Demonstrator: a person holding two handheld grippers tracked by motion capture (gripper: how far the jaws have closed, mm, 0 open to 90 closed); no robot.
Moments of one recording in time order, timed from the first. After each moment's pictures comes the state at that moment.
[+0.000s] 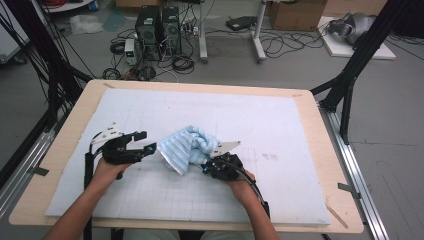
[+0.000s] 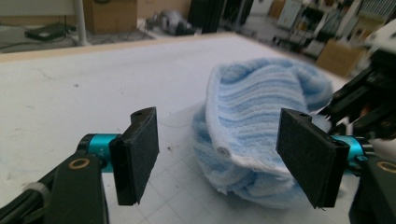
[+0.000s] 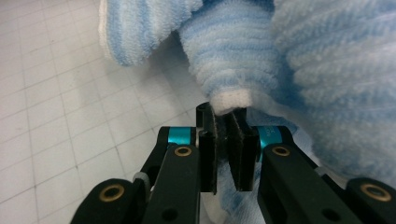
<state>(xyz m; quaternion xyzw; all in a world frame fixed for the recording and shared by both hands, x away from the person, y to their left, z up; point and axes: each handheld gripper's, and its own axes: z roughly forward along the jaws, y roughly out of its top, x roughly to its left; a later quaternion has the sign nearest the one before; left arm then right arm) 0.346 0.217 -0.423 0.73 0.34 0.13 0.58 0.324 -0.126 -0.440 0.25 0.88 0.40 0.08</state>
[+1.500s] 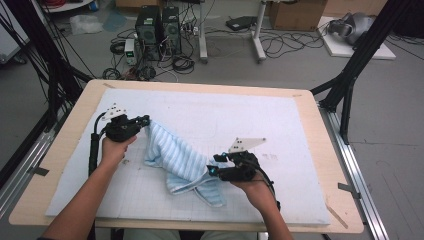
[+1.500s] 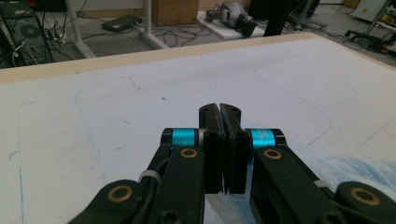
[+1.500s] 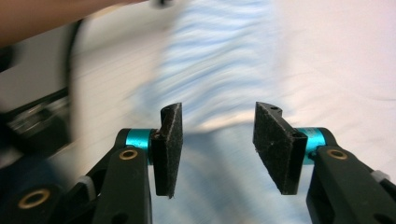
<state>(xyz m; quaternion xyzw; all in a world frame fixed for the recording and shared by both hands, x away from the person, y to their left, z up) 0.398 0.231 -0.414 0.70 0.41 0.21 0.54 0.305 -0.158 -0.395 0.28 0.83 0.47 0.05</state>
